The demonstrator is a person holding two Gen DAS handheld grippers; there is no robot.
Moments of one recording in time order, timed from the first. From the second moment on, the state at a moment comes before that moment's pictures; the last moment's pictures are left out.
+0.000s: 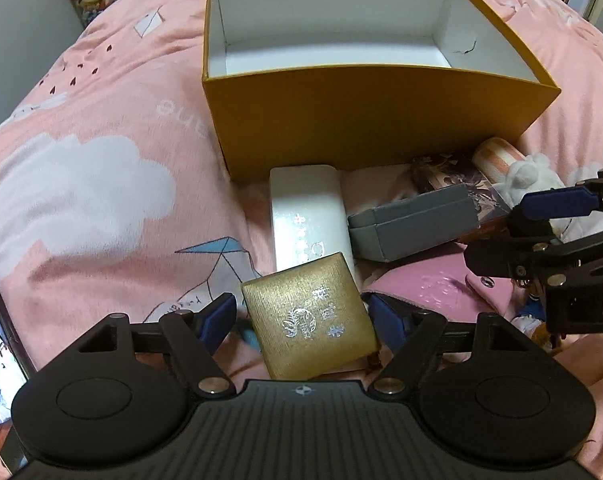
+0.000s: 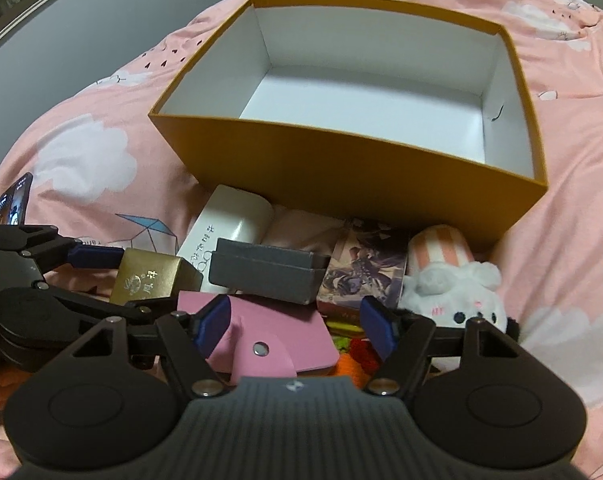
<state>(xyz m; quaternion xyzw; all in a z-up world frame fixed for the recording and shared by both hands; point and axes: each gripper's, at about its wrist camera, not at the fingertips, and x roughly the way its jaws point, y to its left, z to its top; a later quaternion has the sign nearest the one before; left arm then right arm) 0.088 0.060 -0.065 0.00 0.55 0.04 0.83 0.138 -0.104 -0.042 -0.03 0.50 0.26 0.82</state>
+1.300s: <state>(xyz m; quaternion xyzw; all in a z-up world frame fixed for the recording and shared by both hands) 0.108 0.076 -0.073 -0.03 0.55 0.07 0.83 0.144 -0.090 -0.032 -0.05 0.49 0.27 0.83</state>
